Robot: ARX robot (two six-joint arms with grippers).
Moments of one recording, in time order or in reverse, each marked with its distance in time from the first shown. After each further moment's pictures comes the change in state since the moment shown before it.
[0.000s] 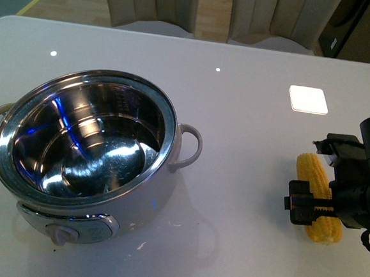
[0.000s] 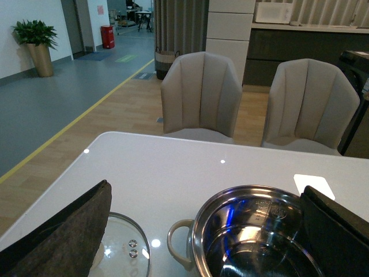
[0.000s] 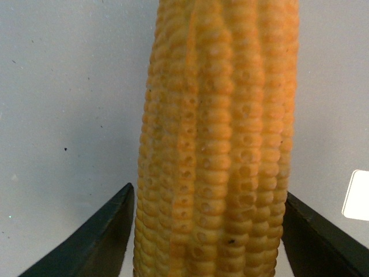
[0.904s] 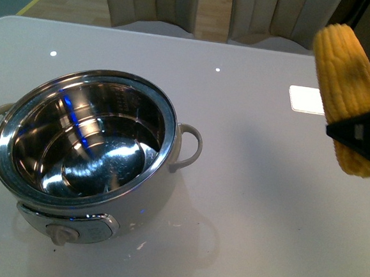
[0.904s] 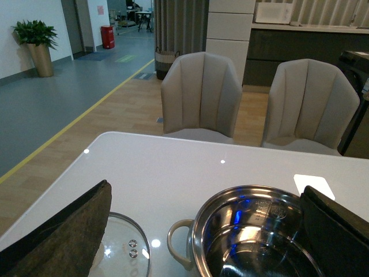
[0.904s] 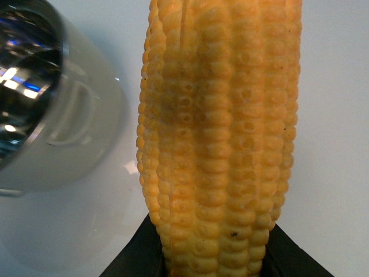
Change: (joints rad) left arm 0.000 0.000 0.000 0.000 0.000 0.000; right arm 0.067 -0.797 -0.190 -0.241 -0.267 -0.054
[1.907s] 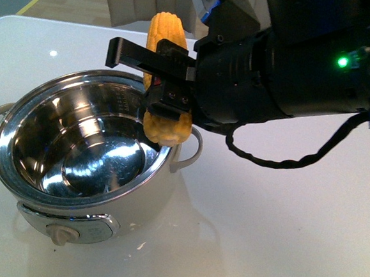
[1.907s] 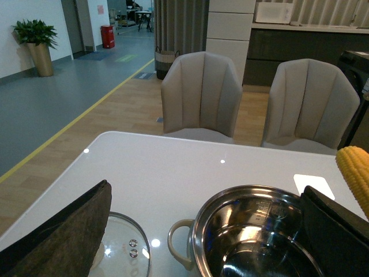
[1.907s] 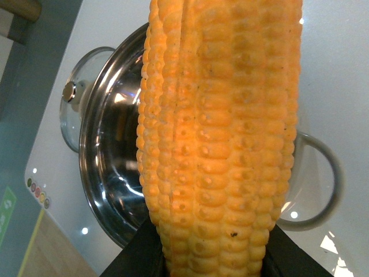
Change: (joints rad) left arm 0.000 0.000 0.000 0.000 0.000 0.000; right arm 0.410 0.388 0.352 0.111 -0.015 0.525
